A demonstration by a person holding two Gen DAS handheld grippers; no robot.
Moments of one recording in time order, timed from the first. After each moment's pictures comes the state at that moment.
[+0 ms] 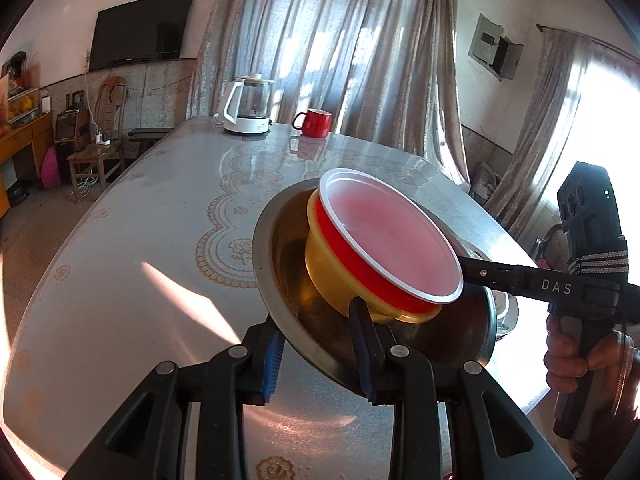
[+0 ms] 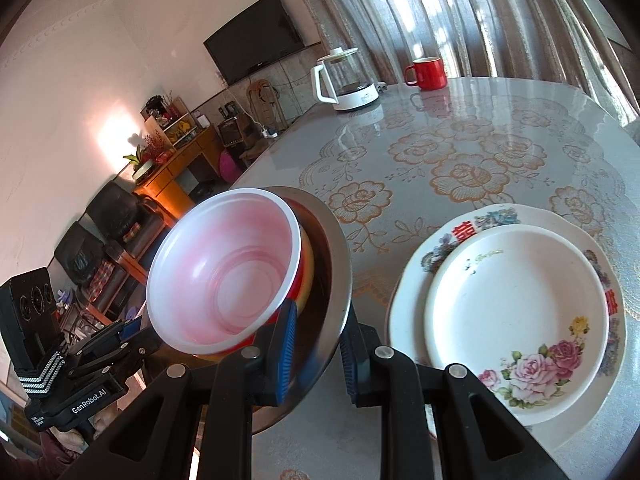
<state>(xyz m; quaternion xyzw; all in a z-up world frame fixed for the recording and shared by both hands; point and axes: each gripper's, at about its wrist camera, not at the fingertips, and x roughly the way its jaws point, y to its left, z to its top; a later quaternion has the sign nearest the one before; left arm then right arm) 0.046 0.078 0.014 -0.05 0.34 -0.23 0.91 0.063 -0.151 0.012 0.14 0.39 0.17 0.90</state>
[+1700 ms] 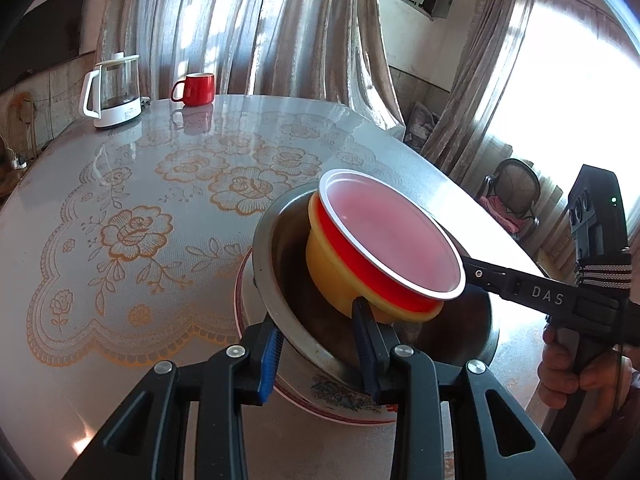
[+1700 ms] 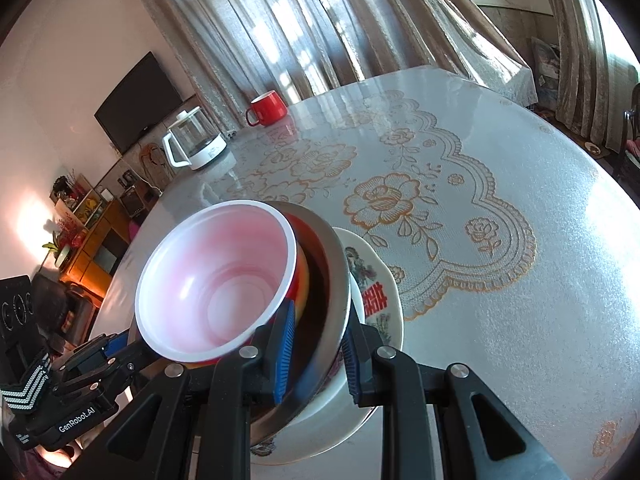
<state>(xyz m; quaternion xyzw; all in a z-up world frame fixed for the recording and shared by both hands) 0.101 -0.093 0.000 0.02 0.39 -0.35 0.85 0.032 -0.301 -0.004 0.21 0.37 -0.02 0.90</state>
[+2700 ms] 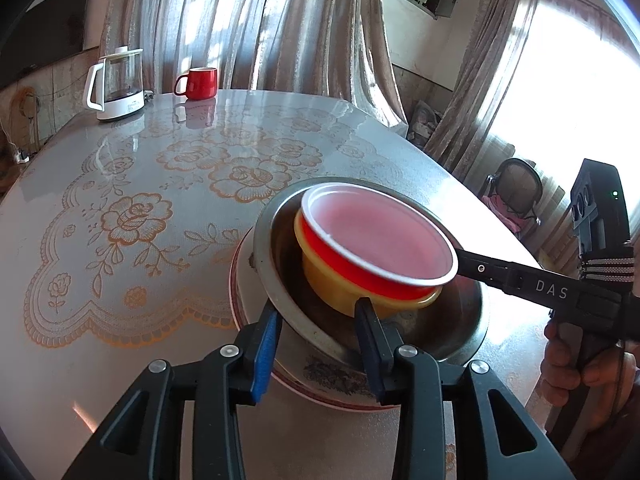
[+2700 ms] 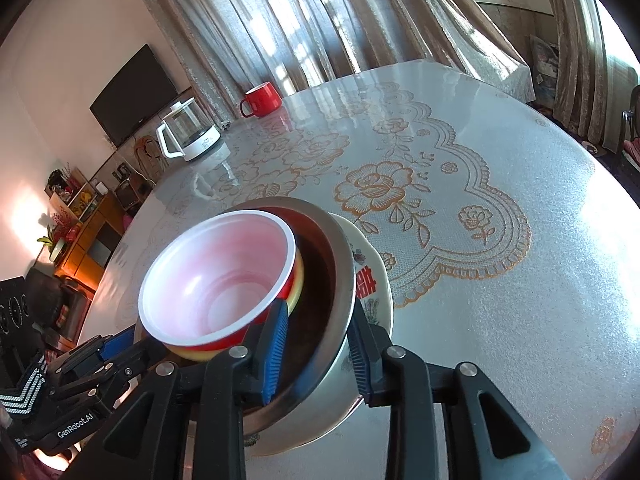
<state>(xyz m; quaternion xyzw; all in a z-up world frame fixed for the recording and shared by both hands) 0.091 -0.089 -0.007 0.01 0.40 -0.34 0.85 0.026 -0.303 -0.008 0.21 0.38 -0.03 0.90</state>
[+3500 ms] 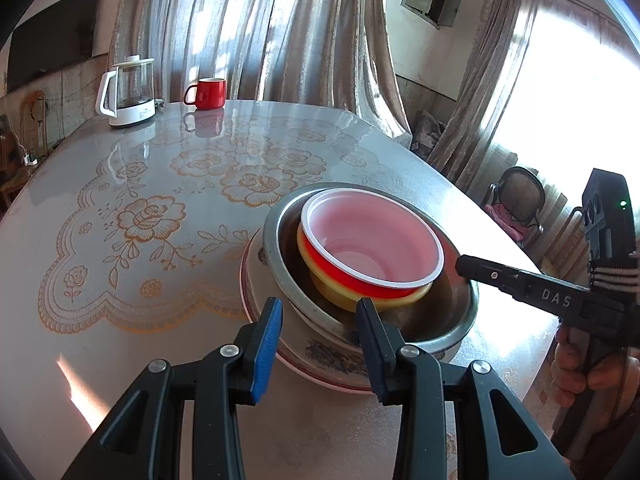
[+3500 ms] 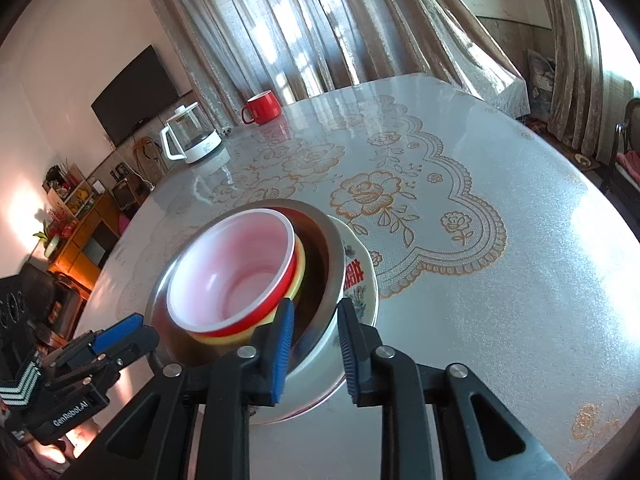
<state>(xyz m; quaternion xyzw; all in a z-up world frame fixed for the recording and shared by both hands) 0.069 -0.077 0.001 0.01 0.38 -0.34 0.86 0.005 -0.294 0.004 0.17 0.37 -0.05 0.91</state>
